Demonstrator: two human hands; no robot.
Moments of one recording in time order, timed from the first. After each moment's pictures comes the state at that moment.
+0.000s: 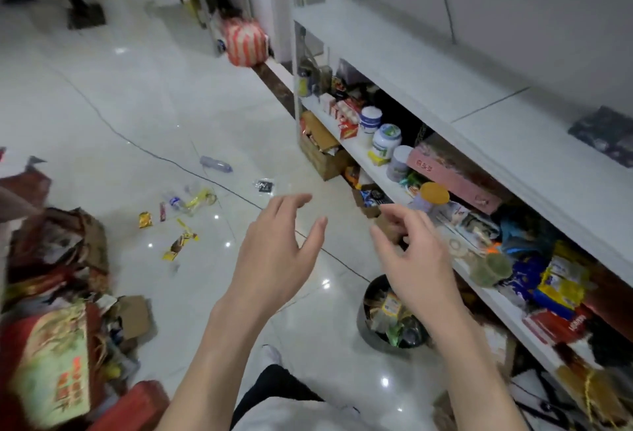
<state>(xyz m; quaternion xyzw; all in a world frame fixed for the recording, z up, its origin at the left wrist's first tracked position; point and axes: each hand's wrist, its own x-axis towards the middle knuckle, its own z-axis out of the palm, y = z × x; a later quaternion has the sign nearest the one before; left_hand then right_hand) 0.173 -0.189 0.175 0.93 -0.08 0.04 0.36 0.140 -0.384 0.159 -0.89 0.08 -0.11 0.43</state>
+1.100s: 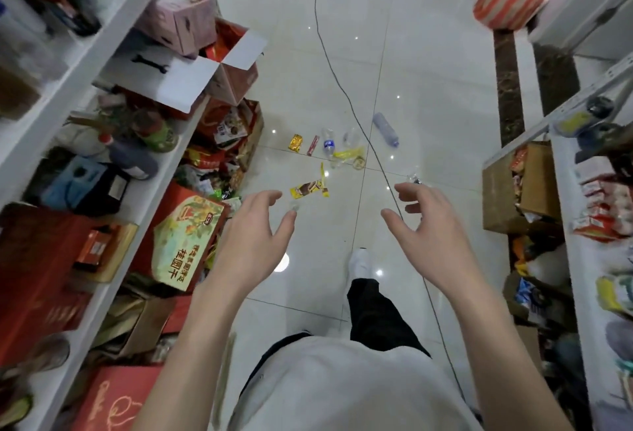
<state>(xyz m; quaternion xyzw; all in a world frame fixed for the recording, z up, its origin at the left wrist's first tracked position) 0.320 0.215 0.070 0.87 0.34 0.03 0.36 0.466 0.007 0.094 -0.91 -0.21 0.15 0.33</state>
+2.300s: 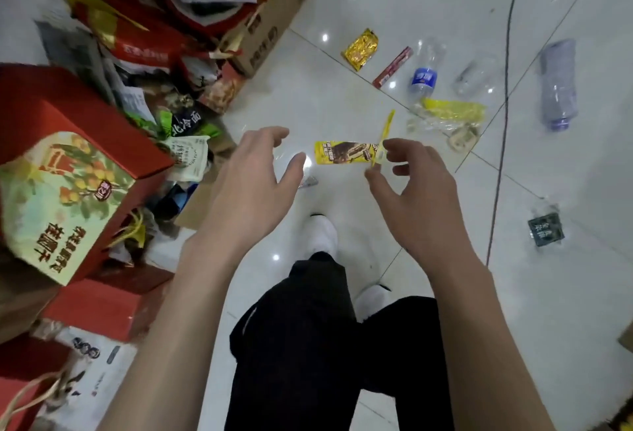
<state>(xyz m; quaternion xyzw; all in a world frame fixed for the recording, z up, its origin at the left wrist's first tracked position) 0.606 0.420 -0.400 0.77 0.53 -0.02 0.36 0.767 0.295 -0.395 -0.85 -0.30 0.33 0.28</state>
